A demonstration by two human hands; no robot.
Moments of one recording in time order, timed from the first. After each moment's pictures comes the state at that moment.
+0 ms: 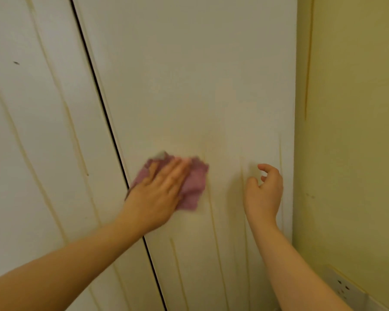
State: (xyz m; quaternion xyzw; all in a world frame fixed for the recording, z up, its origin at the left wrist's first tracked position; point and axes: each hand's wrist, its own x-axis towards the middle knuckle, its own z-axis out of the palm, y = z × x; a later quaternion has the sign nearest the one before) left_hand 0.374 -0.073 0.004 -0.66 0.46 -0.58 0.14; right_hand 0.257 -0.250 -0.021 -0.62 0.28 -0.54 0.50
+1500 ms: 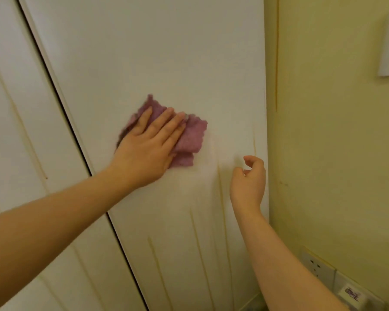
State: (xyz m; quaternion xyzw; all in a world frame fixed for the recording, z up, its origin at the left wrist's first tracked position) left_hand 0.379 -0.122 0.066 -0.65 0.49 -0.56 0.15; right_hand 0.253 -0.267 -0.021 -0.59 0.31 -0.54 0.52
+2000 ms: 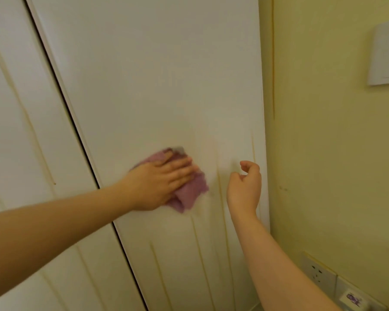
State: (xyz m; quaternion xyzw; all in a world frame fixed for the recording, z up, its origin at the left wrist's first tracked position) left_hand 0.372 -0.111 0.045 -0.56 0.62 -0.48 0.26; right_hand 0.251 -0.262 -0.018 -0.59 0.30 -0.53 0.53
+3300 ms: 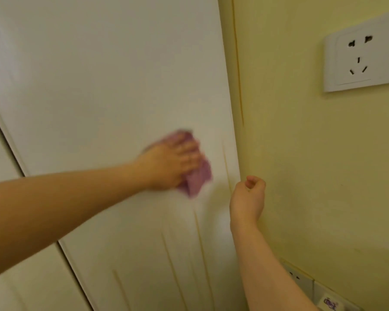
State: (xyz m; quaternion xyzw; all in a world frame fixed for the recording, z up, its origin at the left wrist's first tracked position) left_hand 0.373 -0.216 0.078 -0.48 0.62 -0.52 0.33; right_hand 0.236 -0.317 -0.032 -0.46 0.39 -0.57 0.56
